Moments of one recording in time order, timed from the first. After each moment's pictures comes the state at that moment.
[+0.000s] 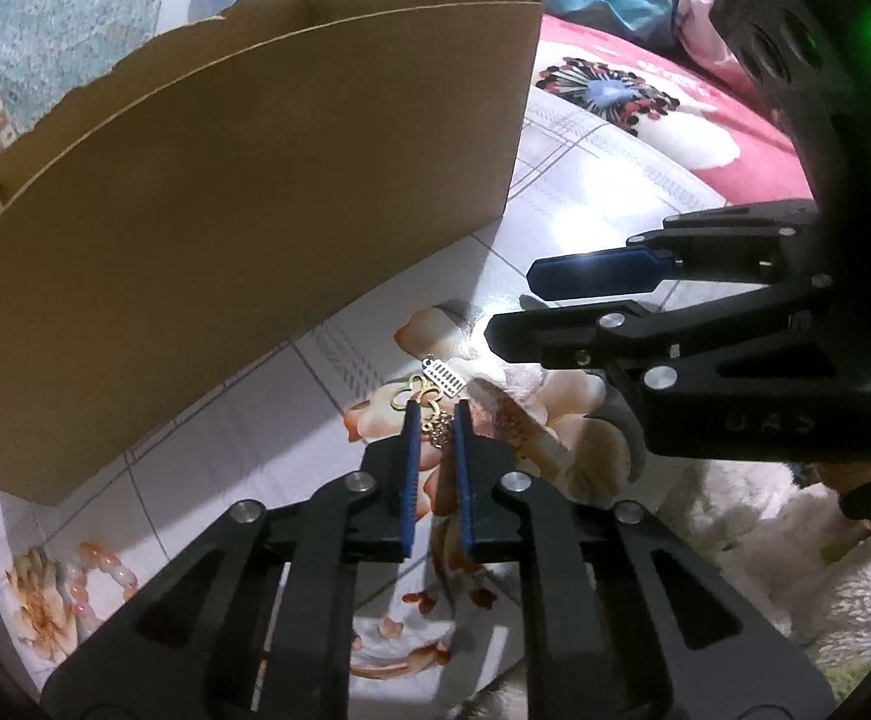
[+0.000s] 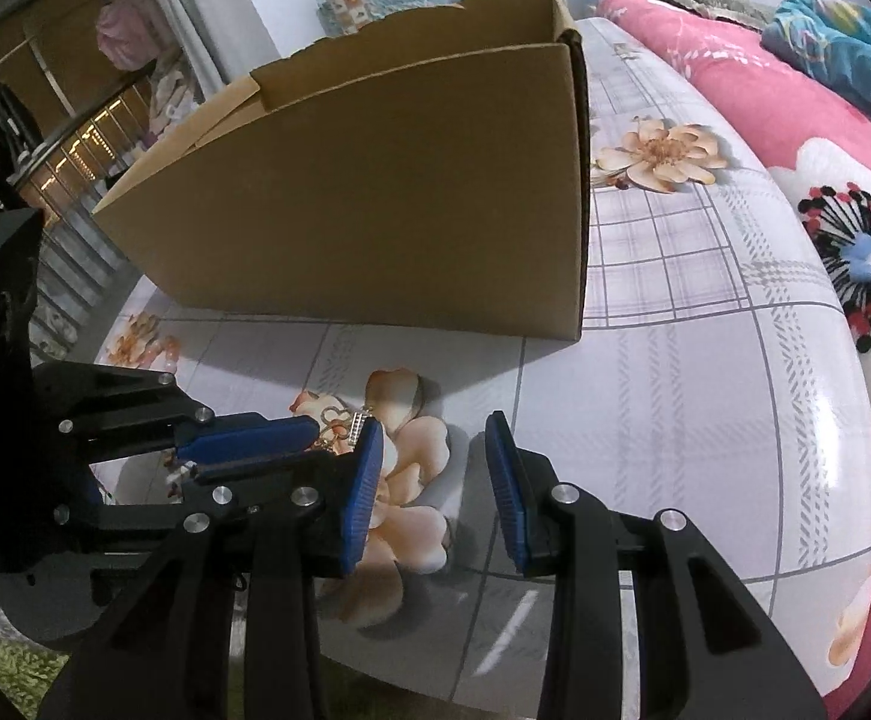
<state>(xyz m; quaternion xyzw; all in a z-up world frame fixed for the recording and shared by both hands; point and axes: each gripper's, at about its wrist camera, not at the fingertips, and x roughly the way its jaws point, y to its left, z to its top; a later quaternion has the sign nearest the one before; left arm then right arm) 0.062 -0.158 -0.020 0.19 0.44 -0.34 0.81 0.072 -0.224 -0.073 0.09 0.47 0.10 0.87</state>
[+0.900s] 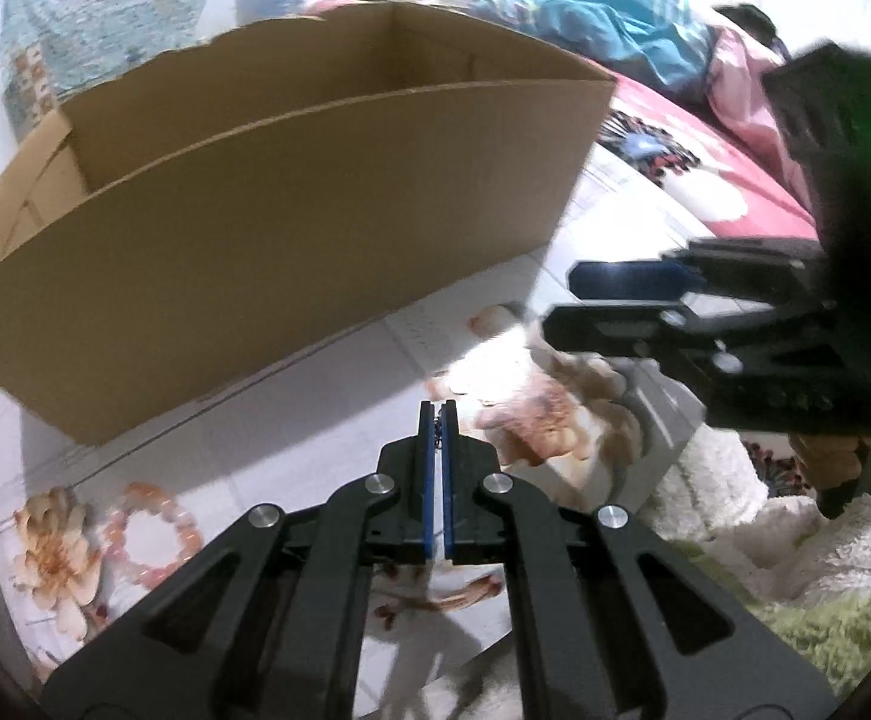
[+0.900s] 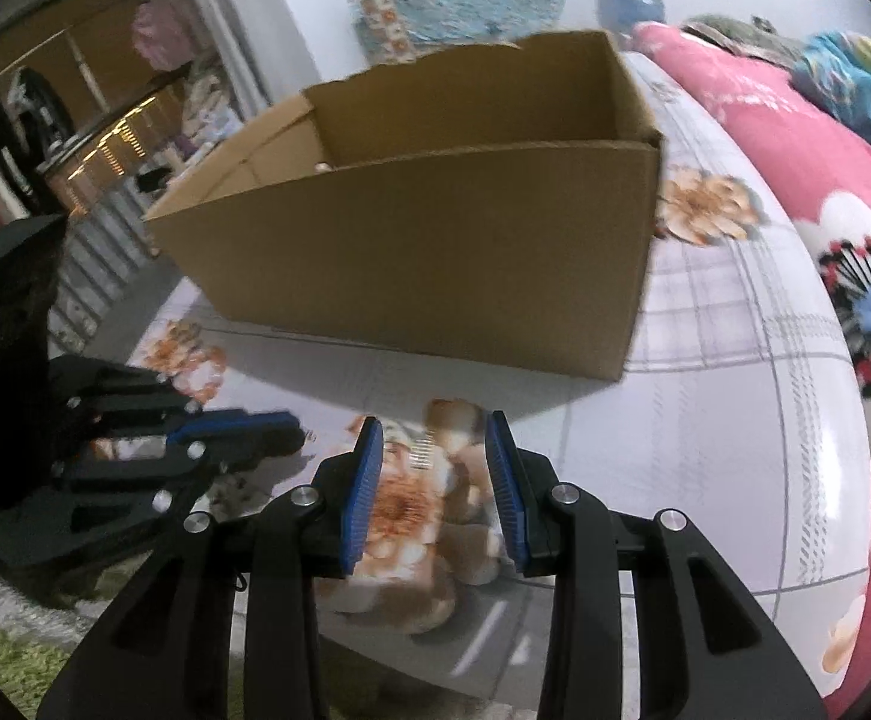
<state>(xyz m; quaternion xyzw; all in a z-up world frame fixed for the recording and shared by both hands) 0.066 -0.094 0.002 0.12 0.45 -0.32 0.83 0.064 -0.202 -0.048 0.07 0.43 0.15 0.89</state>
